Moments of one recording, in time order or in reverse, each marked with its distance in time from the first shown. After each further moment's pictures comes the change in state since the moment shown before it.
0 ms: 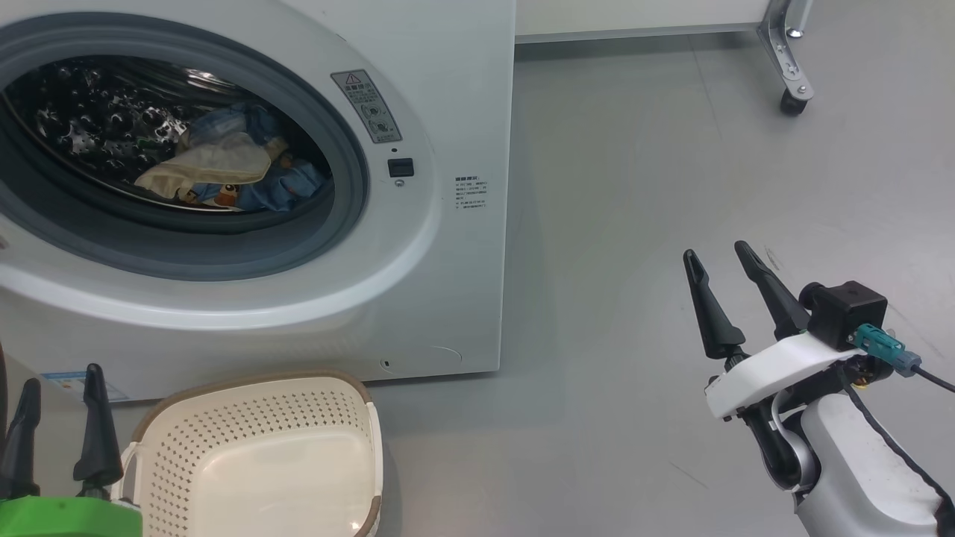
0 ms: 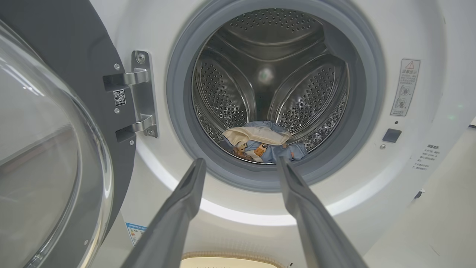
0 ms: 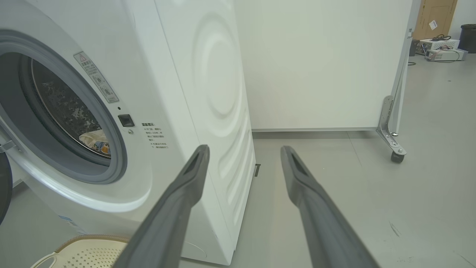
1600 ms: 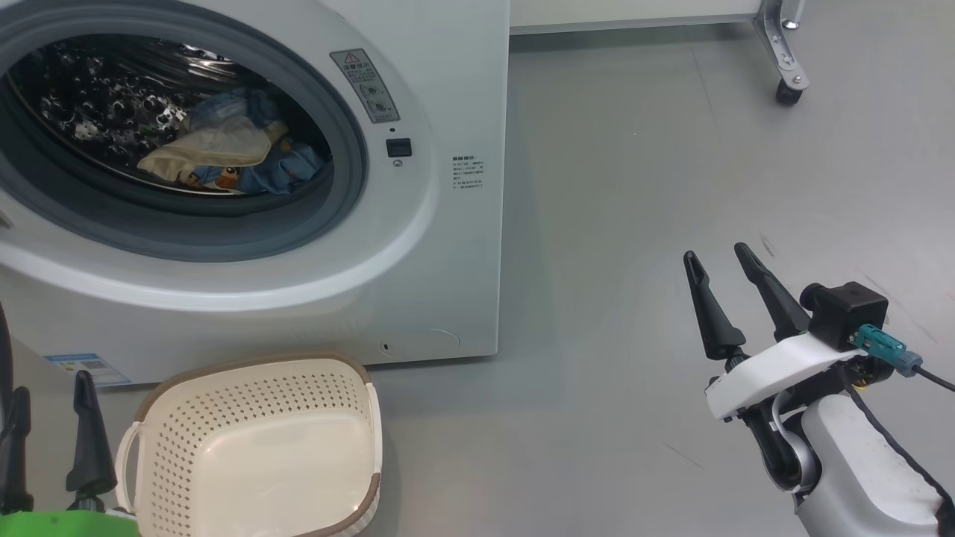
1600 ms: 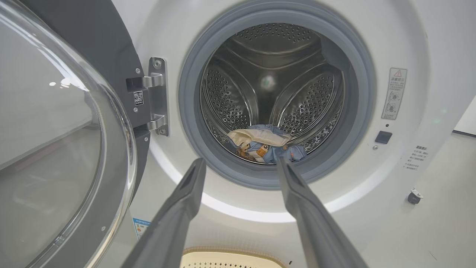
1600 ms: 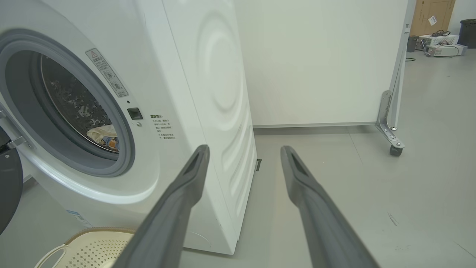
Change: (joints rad) left arm 0.035 -0.066 0.094 -0.029 0.067 -0.047 0.000; right arm 0.000 -0.006 0.008 0.003 0.018 0.000 0.000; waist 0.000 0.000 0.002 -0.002
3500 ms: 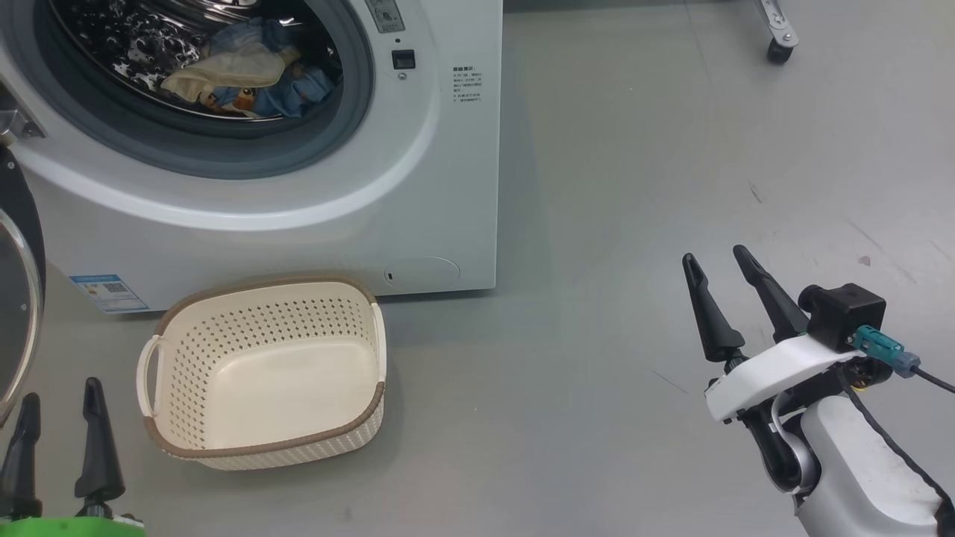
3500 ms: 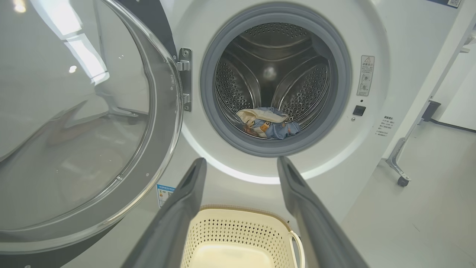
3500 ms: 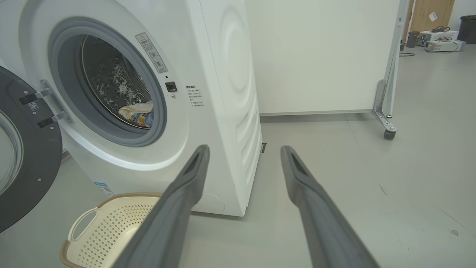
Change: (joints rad) left arm 0.001 -0.033 0.026 0.023 0.039 -0.040 0.000; right arm 0.000 -0.001 0.005 0.006 0.000 0.000 0.000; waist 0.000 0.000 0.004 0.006
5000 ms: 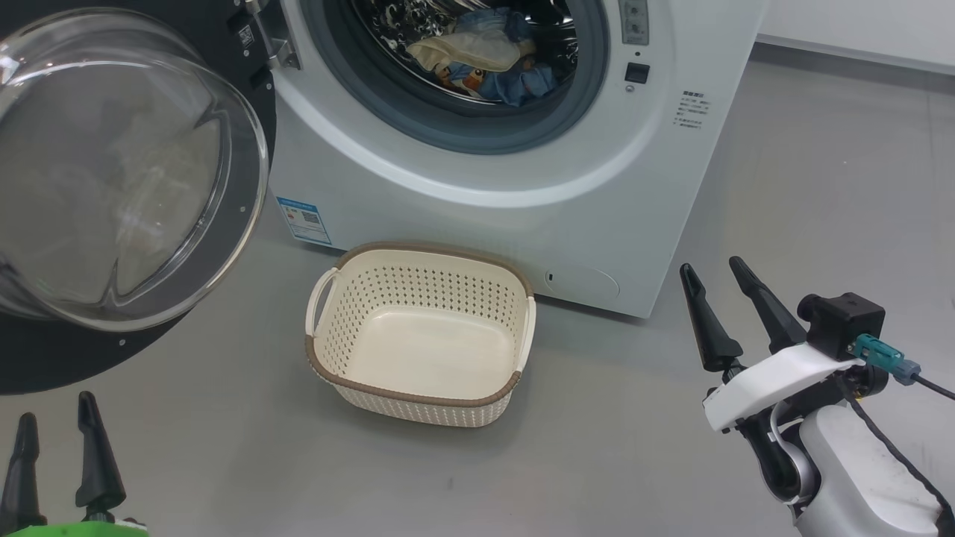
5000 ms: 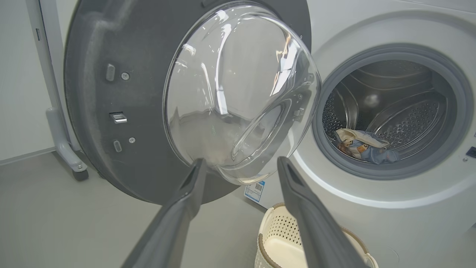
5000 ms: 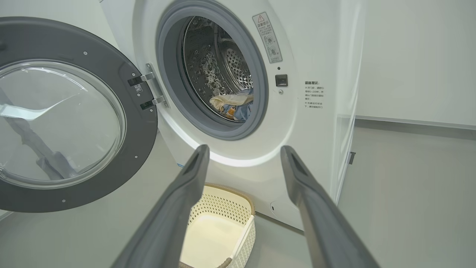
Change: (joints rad) left arm -0.002 -0.069 0.054 0.044 0.013 0.001 0.000; right arm 0.018 -0.009 0.020 -0.009 0.051 0.000 0.000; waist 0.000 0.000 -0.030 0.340
